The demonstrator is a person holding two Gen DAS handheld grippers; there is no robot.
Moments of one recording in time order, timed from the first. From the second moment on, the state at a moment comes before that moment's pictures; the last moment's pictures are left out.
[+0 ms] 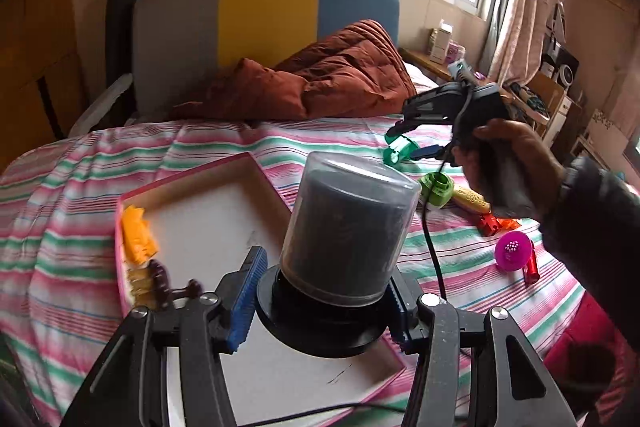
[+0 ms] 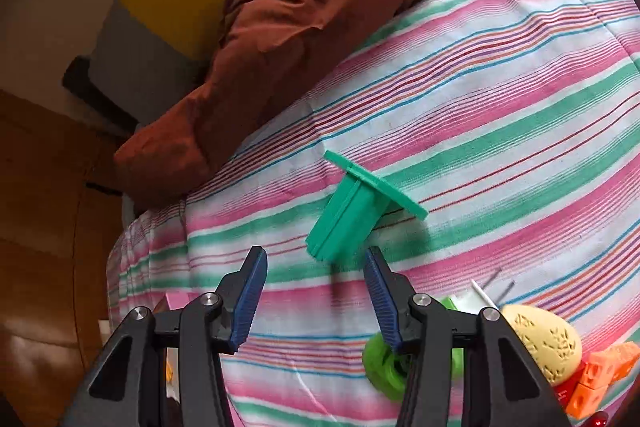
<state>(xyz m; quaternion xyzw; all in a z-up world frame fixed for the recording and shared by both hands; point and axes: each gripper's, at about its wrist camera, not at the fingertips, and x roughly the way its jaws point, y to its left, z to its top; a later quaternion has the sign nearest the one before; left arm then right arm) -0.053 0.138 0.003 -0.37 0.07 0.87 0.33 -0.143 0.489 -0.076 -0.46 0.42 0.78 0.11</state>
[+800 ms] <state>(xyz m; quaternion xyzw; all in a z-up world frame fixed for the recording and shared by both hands) -0.027 0.078 -0.019 -0.41 0.02 0.87 0.28 -0.090 0.328 -0.085 -0.58 0.07 0.81 -0.04</state>
